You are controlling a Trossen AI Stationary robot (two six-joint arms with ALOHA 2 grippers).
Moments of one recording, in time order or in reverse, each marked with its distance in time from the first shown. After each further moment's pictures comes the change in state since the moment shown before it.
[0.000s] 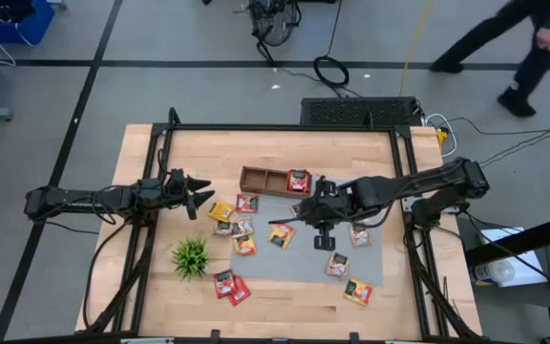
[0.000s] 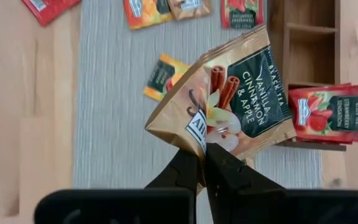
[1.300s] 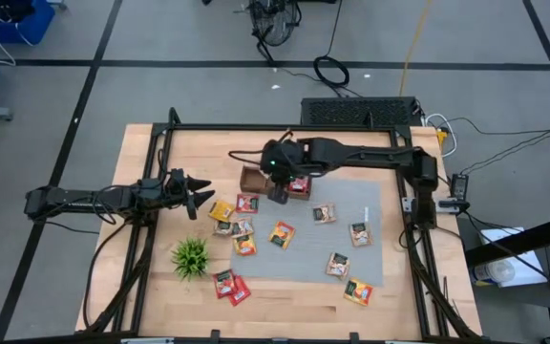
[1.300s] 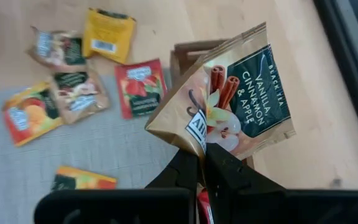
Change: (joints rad) left arm 0.000 0.000 0.000 0.000 0.000 0.000; right arm -0.345 0.354 0.341 0.110 -0.047 -0.148
